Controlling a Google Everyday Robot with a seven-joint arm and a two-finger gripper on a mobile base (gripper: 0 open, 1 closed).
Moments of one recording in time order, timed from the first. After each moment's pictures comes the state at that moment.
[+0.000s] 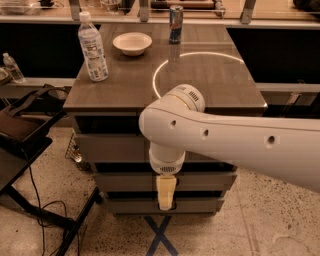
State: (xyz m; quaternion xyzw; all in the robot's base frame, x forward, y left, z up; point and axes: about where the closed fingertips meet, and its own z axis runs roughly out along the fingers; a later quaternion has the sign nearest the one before) arm 0.463 -0.015 0.699 -0.72 0.69 -0.03 0.07
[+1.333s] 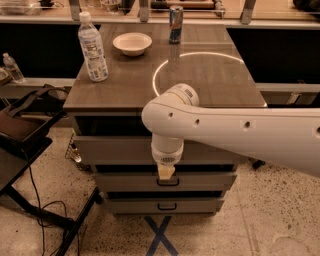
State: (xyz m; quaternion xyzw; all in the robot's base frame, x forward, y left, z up) arm 0.506 -0.018 0.662 -0.72 0.69 -0.02 0.05
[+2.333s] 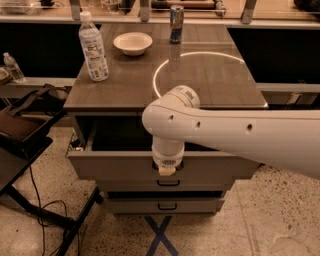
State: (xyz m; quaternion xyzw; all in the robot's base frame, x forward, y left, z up) arm 0.500 -0.019 0.663 -0.72 0.69 -0.02 0.05
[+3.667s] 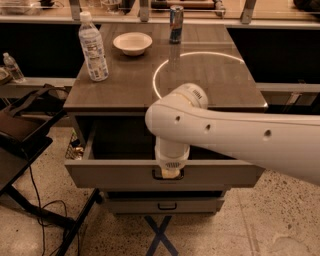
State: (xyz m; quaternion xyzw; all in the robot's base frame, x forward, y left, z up) arm 0.480 -0.027 0.685 -0.72 0.69 -0.02 0.06
